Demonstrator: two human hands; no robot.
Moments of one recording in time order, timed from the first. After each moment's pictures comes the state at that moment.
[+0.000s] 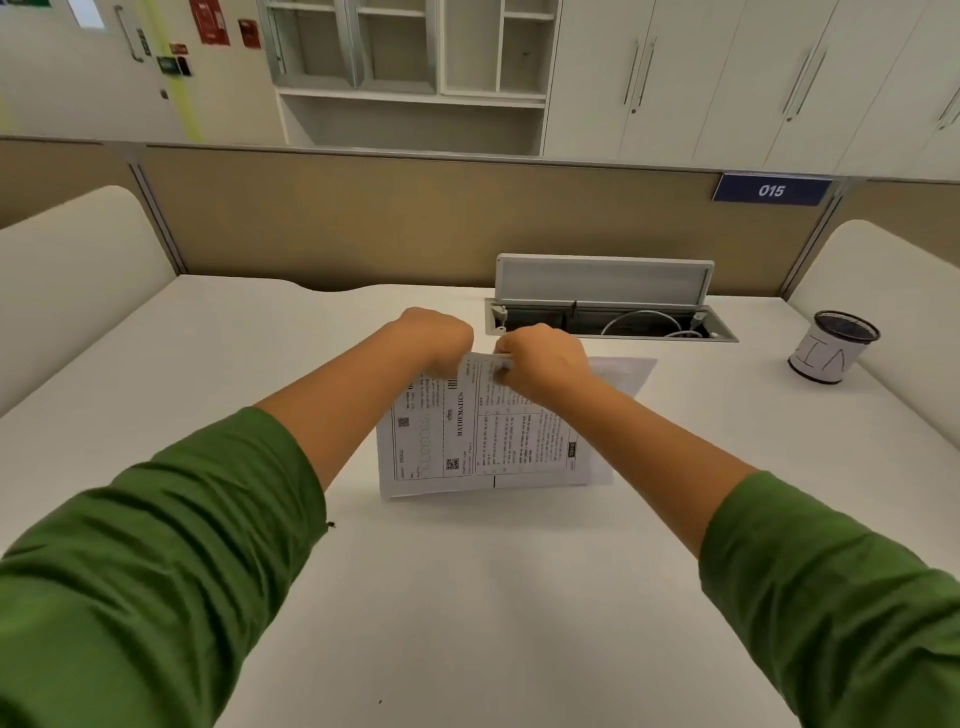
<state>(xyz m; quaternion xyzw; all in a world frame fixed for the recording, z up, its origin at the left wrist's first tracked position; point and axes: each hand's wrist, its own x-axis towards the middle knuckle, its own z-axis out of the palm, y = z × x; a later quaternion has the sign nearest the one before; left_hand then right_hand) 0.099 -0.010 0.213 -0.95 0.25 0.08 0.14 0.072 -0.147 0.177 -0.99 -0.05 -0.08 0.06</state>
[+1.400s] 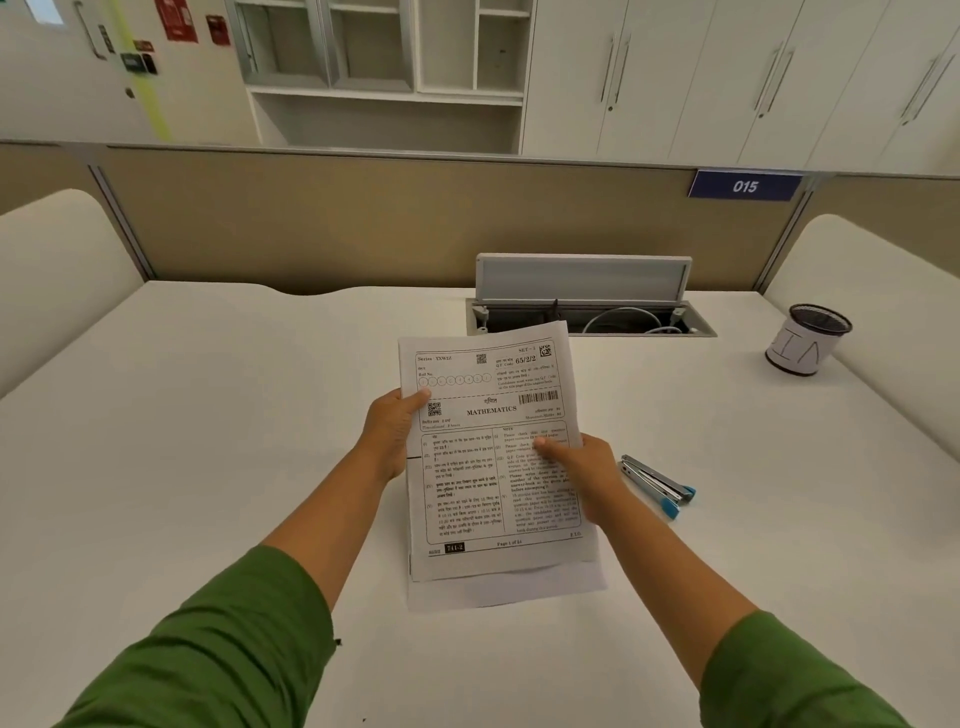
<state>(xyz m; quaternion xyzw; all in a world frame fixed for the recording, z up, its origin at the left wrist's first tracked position) 0.088 0.007 0.090 -0.59 -0.07 0.14 -0.79 0.006 -0.205 0.070 -0.66 0.21 -0.01 0.72</state>
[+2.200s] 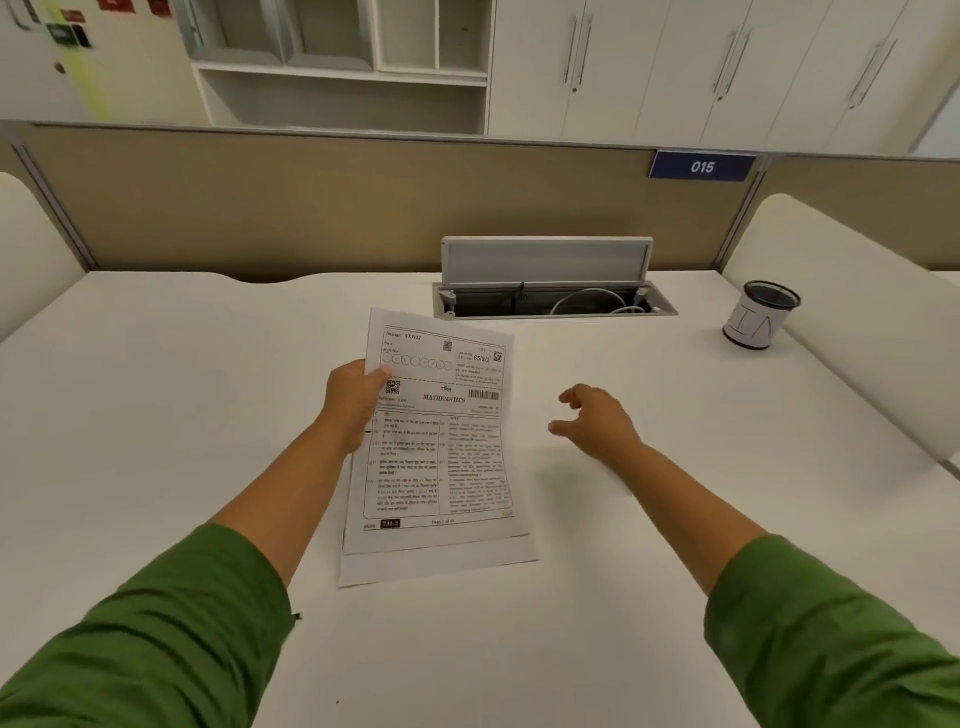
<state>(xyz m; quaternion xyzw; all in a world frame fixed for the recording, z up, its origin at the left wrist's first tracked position) 0.095 0.007 0.102 -0.70 -0.03 0.07 -0.71 0.017 -0.265 0.081 -0.94 0.18 -0.03 0.29</state>
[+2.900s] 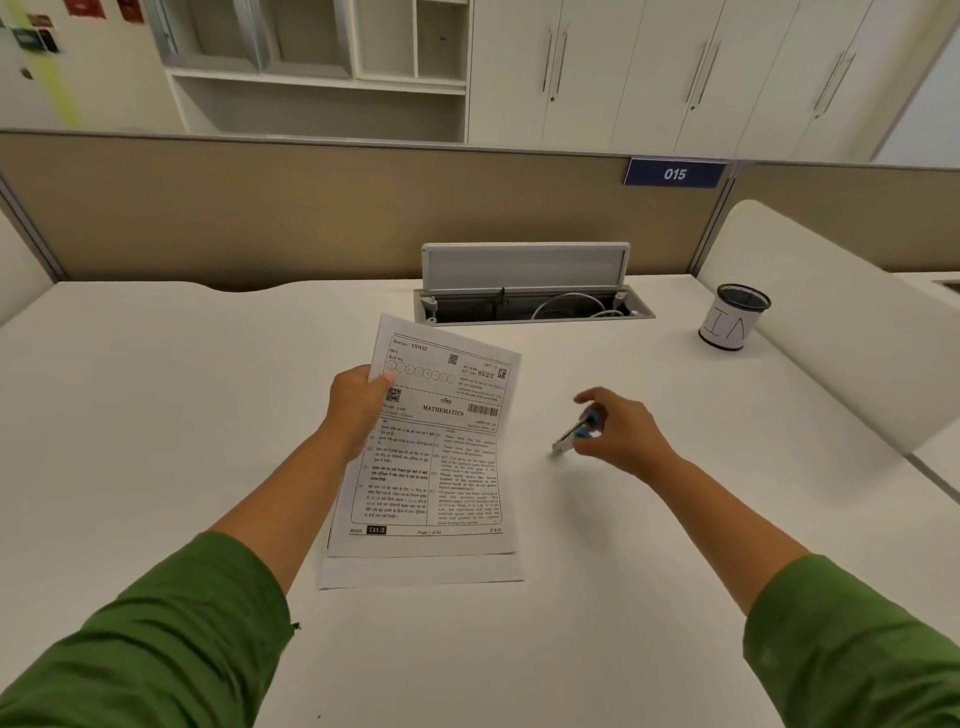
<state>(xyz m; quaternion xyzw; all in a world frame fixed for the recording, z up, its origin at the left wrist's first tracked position) 0.089 -0.014 0.102 -0.74 0.02 0.06 -0.67 -0.022 -0.305 0.092 -0.94 0.11 -0.08 0.32</state>
